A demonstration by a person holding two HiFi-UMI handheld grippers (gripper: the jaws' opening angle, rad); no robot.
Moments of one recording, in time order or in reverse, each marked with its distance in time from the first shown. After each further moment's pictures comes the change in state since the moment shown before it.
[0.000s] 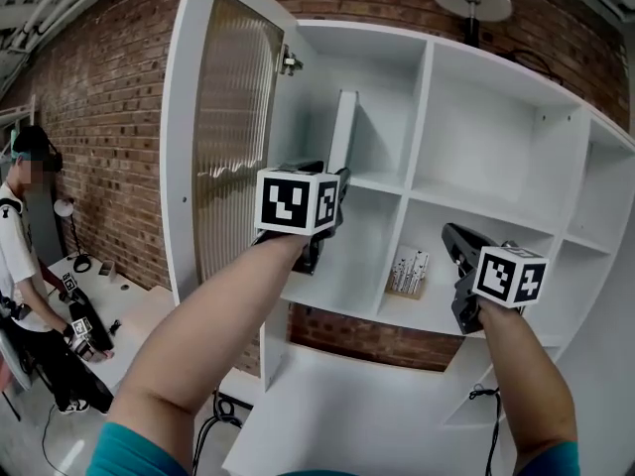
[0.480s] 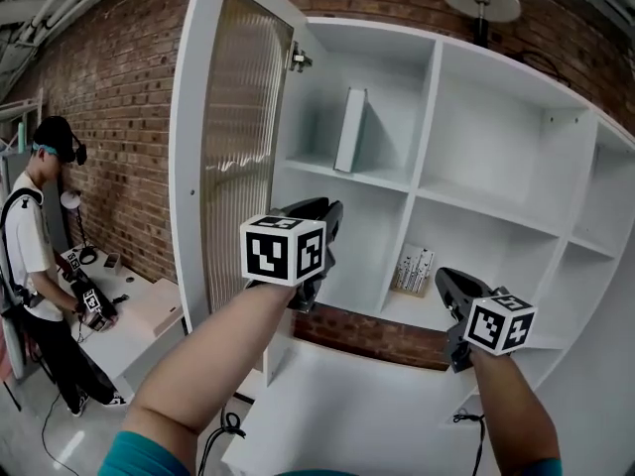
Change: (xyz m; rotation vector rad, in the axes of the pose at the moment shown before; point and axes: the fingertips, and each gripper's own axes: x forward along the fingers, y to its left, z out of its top) left arm -0.040 -0.010 -0.056 -0.103 -0.017 -0.054; right arm -0.023 0.018 -0.079 0.010 0.061 0.062
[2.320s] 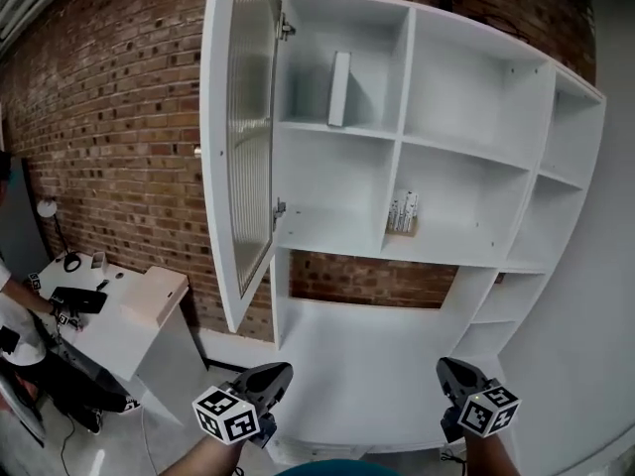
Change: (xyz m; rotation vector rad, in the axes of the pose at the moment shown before) left arm -0.305 -0.042 -0.285 -0.305 0.200 -0.318; right arm -0.200 0.125 -0.229 0.189 0.128 -0.183
